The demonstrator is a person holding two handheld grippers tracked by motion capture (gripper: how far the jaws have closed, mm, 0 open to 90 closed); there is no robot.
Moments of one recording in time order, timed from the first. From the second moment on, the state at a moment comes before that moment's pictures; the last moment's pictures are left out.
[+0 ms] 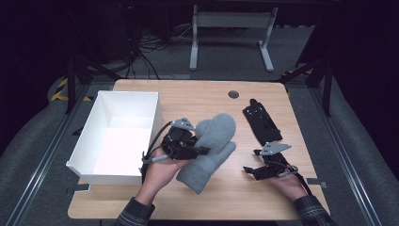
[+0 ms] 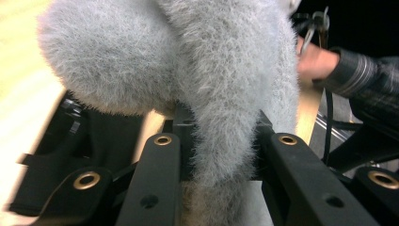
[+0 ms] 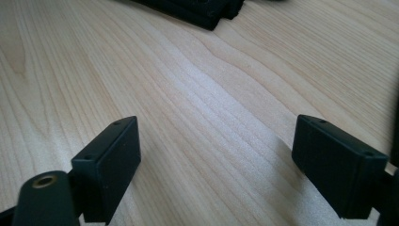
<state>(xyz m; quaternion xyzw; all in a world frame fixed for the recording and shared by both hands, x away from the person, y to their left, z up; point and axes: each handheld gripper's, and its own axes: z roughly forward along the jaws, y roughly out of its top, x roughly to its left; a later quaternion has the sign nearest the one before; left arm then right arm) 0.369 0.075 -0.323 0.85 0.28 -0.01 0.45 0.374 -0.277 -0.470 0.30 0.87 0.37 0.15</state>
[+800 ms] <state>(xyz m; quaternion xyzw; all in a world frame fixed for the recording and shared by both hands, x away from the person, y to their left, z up) 0.392 0.168 -0.222 0.82 0.33 0.06 0.47 0.375 -0.277 -0.470 0.30 0.87 0.37 0.15</state>
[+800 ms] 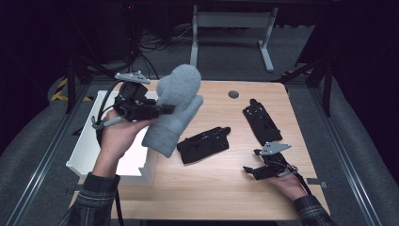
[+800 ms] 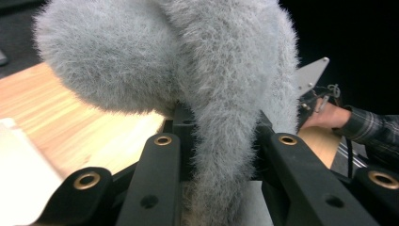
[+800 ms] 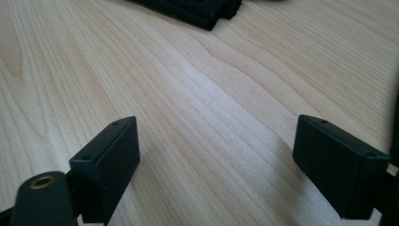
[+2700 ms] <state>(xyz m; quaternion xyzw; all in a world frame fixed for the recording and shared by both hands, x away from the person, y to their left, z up) 0.458 0.287 -0.423 0.78 0.56 0.00 0.28 0.375 -0.275 -0.470 0.31 0.86 0.37 0.15</state>
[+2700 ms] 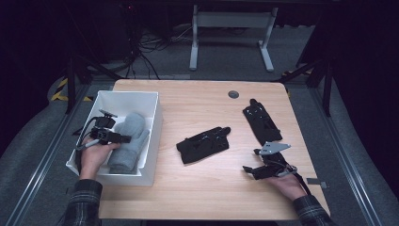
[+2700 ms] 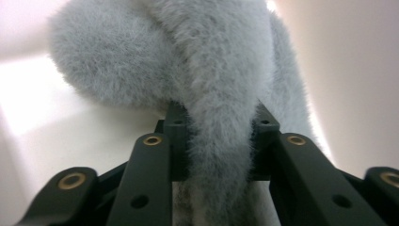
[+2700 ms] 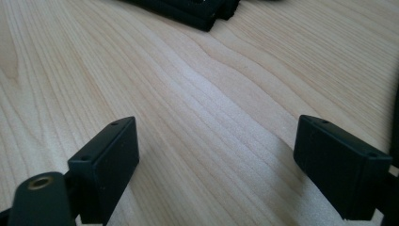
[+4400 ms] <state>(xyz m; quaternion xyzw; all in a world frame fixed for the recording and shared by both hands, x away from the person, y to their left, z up) 0.395 0.138 -0.321 0.83 0.37 0.09 0.41 0.375 -0.275 -0.470 0.31 0.86 0.37 0.15</state>
